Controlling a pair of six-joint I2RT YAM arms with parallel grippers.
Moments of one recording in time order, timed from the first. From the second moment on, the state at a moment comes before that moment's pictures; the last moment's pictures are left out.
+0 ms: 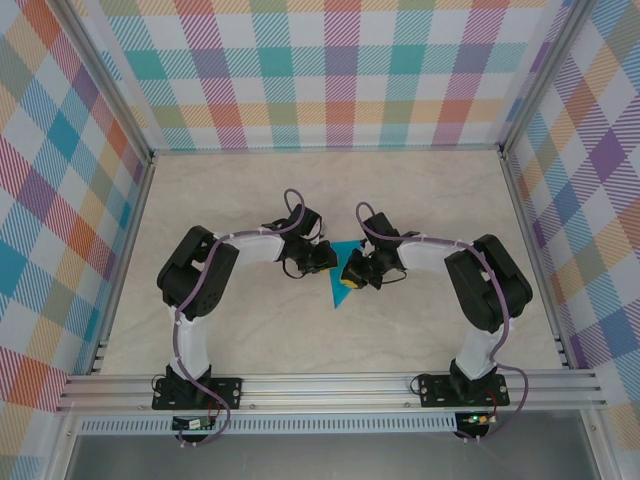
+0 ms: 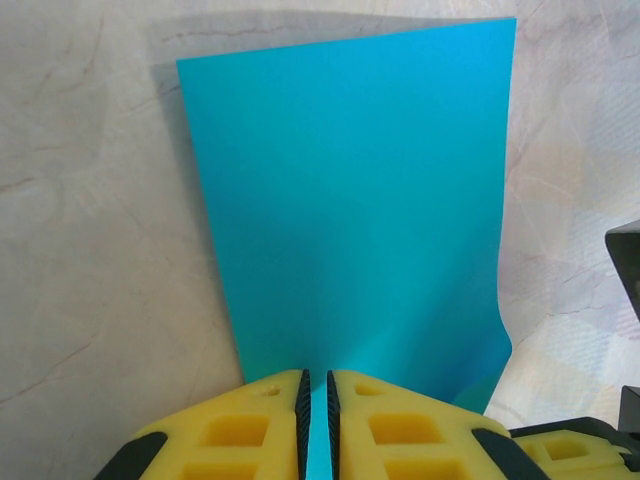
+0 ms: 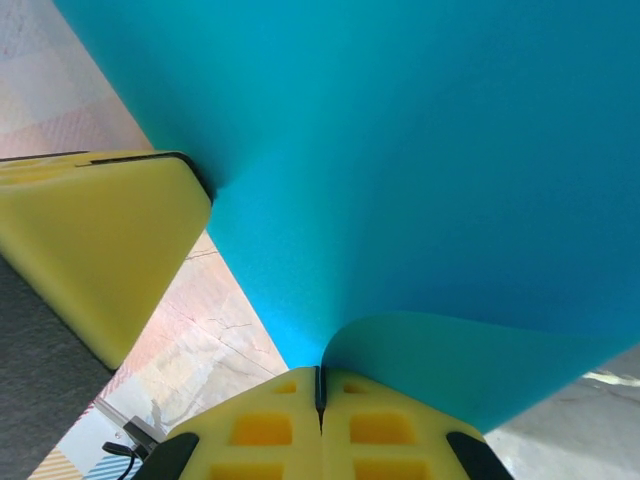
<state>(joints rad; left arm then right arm) -0.59 1.98 1.18 -0.24 0.45 -0.73 0.55 1.79 0.96 -0.32 -0.54 0.98</state>
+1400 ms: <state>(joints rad) -0.59 1.98 1.18 -0.24 0.45 -0.73 0.56 1.85 1.01 -0.34 -0.54 0.89</state>
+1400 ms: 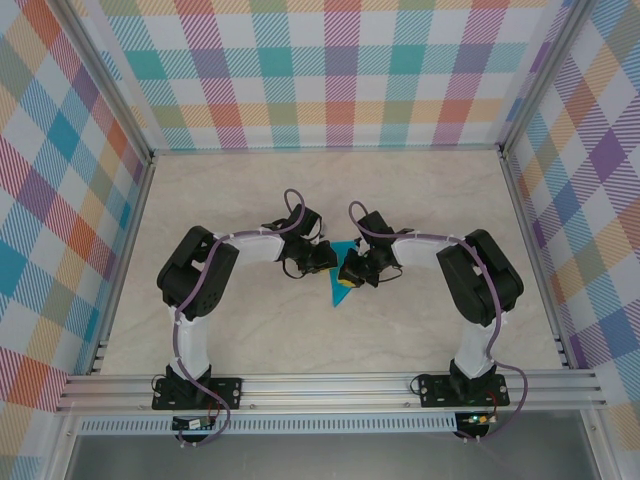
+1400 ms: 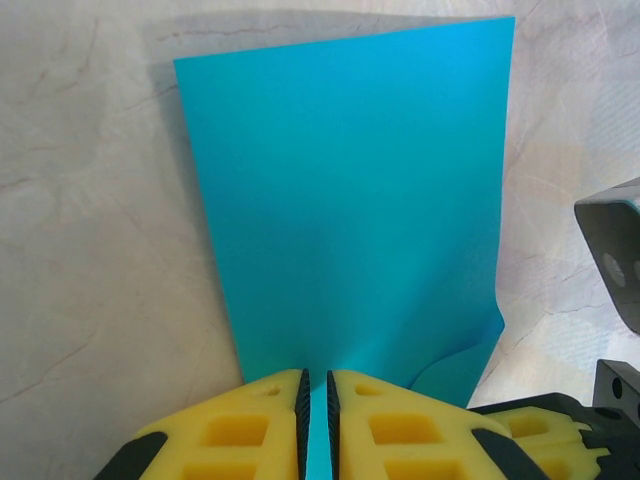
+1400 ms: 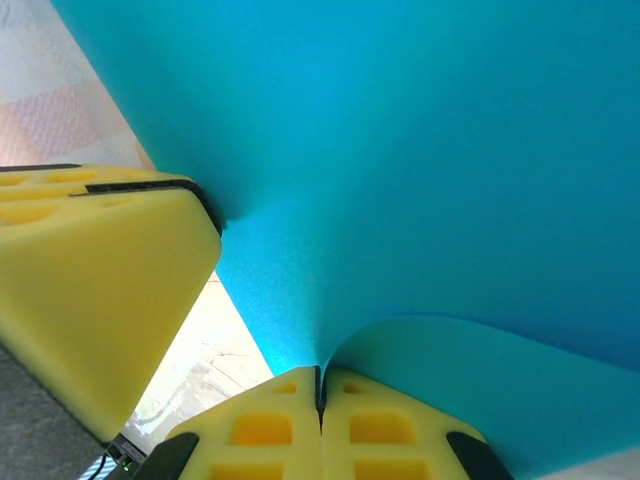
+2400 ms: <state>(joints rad) -0.59 1.98 1.18 -0.24 0.45 -0.73 0.57 1.85 1.02 -0.39 -0.53 0.86</state>
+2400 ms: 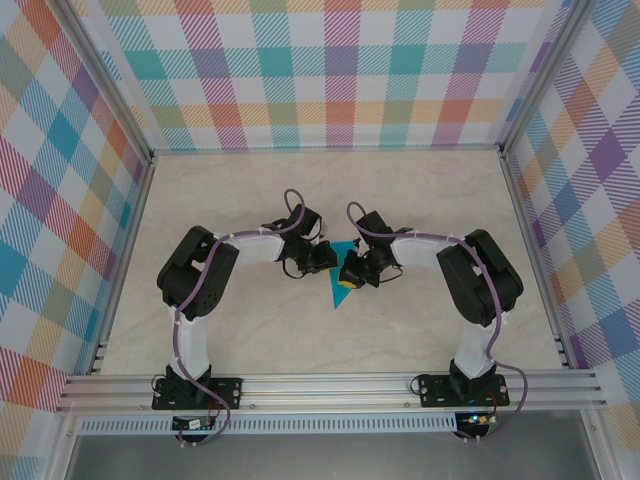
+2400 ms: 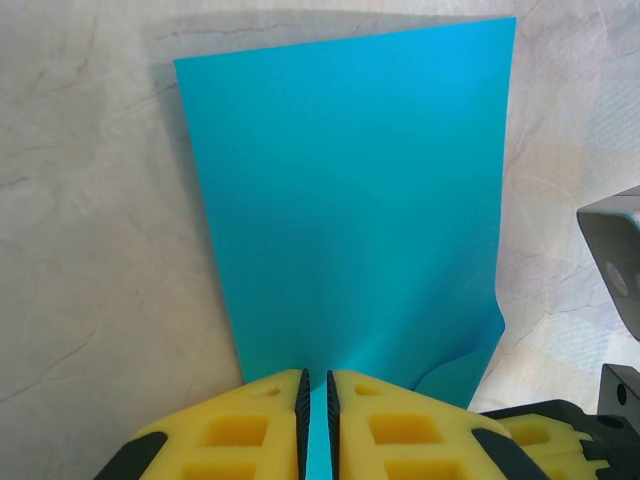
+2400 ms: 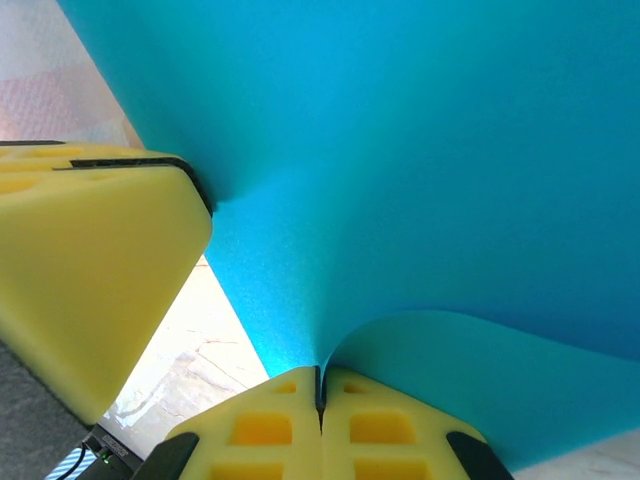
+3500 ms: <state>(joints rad) -0.51 1.82 1.05 -0.26 0.36 -0.87 0.58 1.86 1.03 -0.35 -0.57 0.85</state>
